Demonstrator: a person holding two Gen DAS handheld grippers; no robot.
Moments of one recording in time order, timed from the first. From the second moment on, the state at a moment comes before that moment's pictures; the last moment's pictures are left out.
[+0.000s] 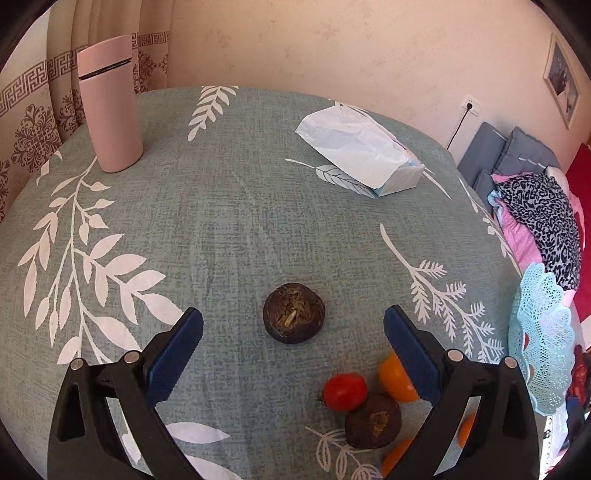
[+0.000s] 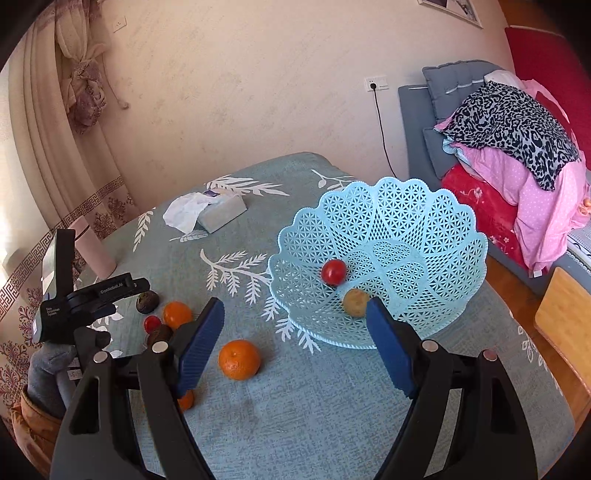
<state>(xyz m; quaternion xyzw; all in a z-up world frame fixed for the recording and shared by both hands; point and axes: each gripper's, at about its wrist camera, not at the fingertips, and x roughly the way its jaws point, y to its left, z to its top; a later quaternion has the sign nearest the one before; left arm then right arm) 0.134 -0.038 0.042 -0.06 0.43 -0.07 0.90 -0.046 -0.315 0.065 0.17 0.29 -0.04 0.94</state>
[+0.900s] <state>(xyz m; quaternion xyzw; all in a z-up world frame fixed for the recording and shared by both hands) 0.098 -0.035 0.092 -0.04 0.35 -0.06 0.93 -0.030 -0.244 0.026 0.15 0.37 0.09 0.91</state>
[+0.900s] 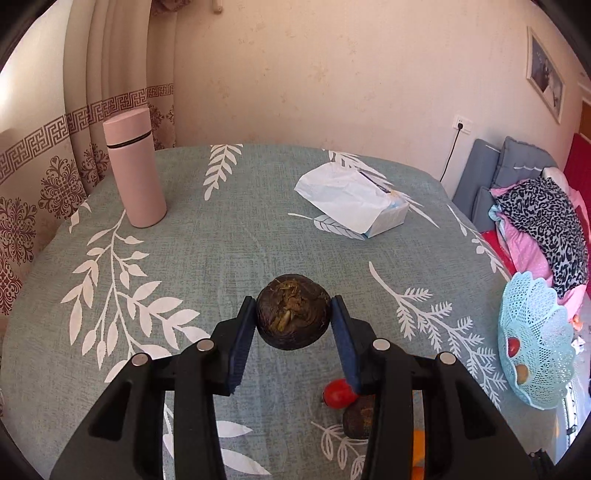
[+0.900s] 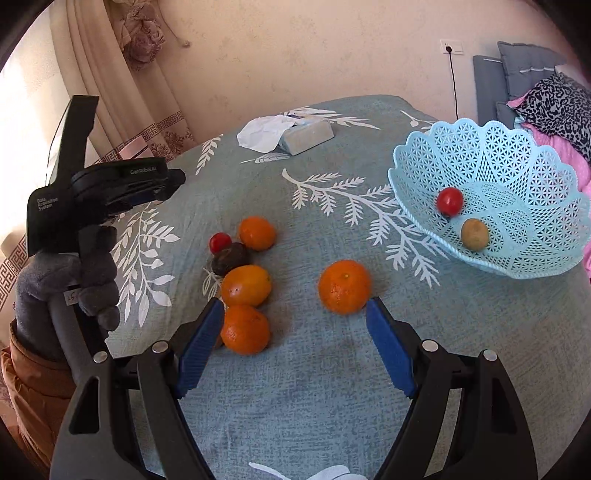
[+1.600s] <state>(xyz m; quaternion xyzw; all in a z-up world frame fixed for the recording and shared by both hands) 0.084 -0.029 0.114 -0.06 0.33 -0.08 0.94 0.015 -0.247 0.002 0.10 0.41 0.02 0.91</state>
